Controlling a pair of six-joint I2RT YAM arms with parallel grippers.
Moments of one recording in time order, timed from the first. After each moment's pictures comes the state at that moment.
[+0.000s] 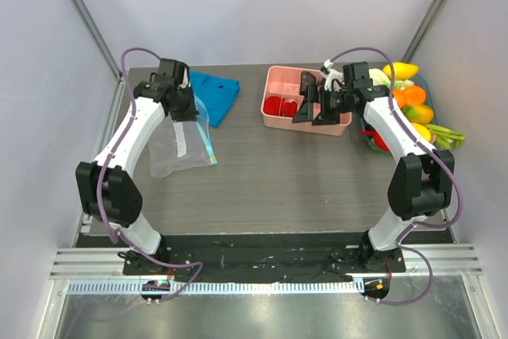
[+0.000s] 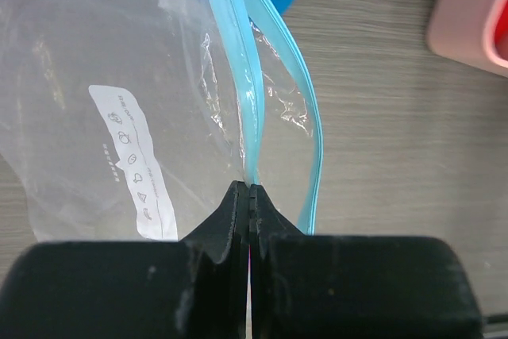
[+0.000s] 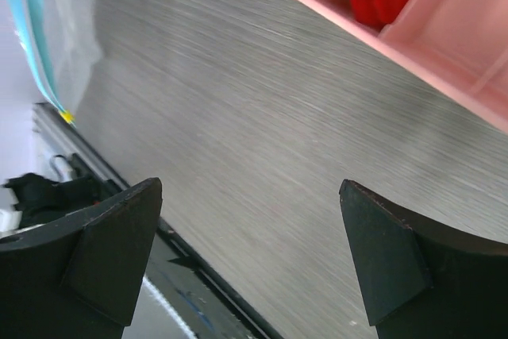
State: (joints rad) left arm -0.23 1.66 1.57 -0.86 -0.02 -0.36; right arm 0.16 1.66 1.43 -0.67 -0.63 0.18
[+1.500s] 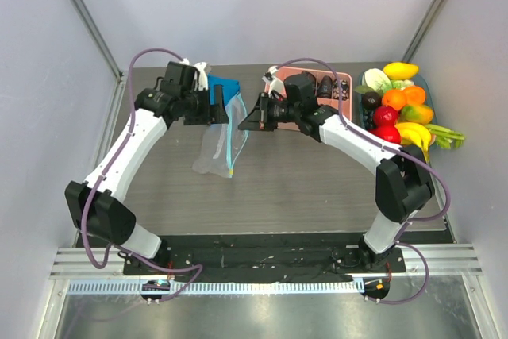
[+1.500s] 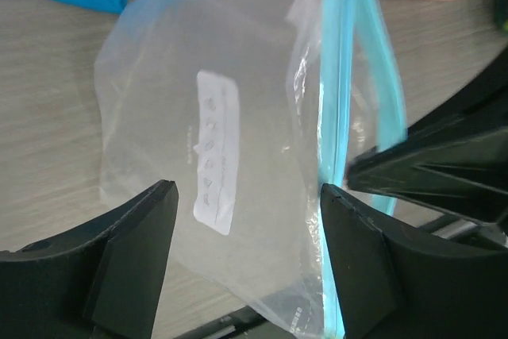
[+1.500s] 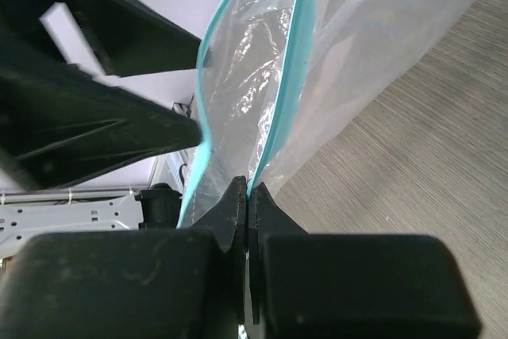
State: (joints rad) left arm -0.34 1.51 1.52 -0.84 0.22 -0.35; right arm 0.56 1.71 1.33 -0.06 -0.65 0.70
